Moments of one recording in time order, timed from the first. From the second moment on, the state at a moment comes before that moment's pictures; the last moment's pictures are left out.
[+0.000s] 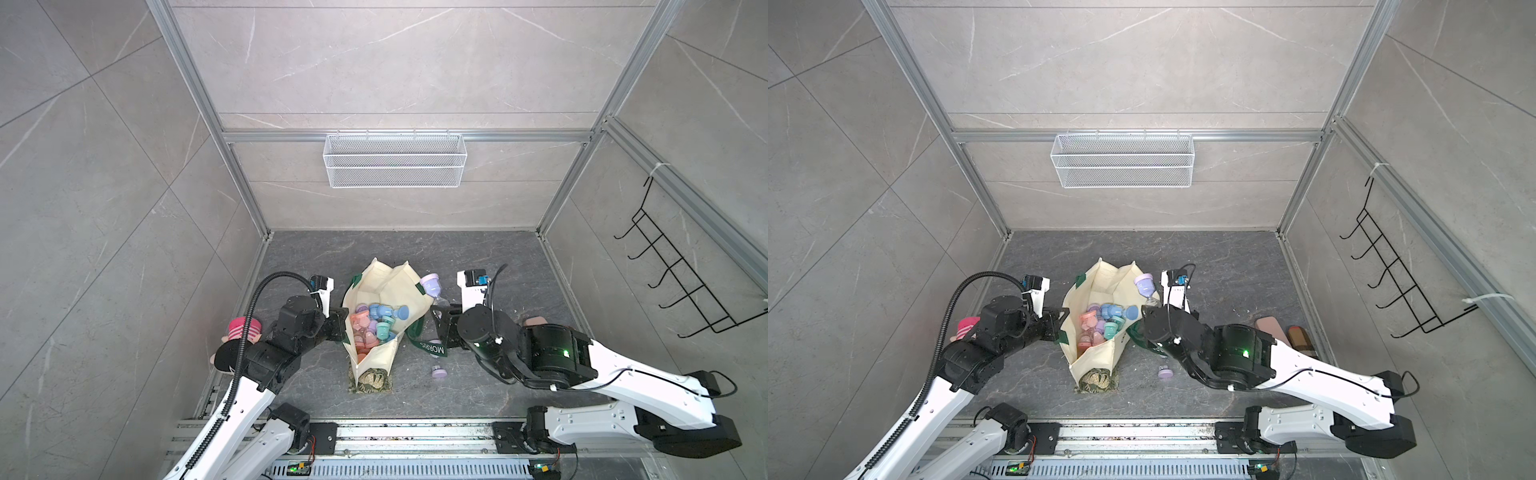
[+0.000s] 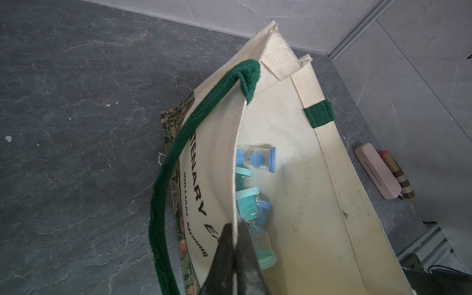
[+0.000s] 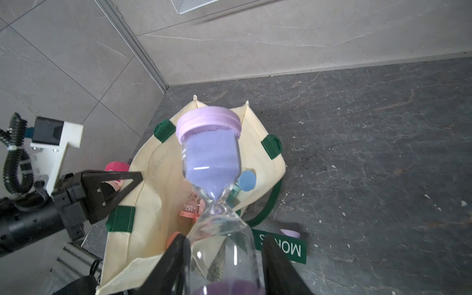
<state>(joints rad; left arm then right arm) -0.46 0.74 0.81 -0.62 0.11 -0.38 1.24 1.18 1.42 -0.88 0.65 0.81</state>
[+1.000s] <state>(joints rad) -0.46 0.74 0.81 -0.62 0.11 -0.38 1.08 1.66 1.69 -0.77 0.31 0.83</state>
